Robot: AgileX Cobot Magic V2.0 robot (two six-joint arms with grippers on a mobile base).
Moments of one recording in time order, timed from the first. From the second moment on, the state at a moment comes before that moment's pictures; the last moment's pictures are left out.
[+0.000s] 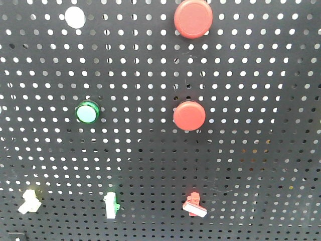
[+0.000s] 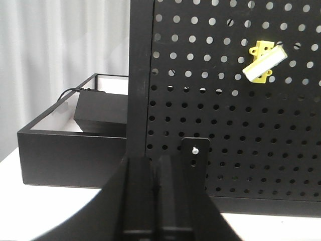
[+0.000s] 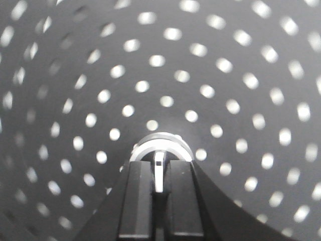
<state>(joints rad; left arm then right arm) -0.03 -0.02 0.03 -0.12 0.04 0.03 0.05 0.92 -1.34 0.28 0.41 -0.70</state>
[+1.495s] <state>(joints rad) -0.03 -0.02 0.03 -0.12 0.04 0.03 0.03 0.92 -1.33 0.55 0.38 0.43</state>
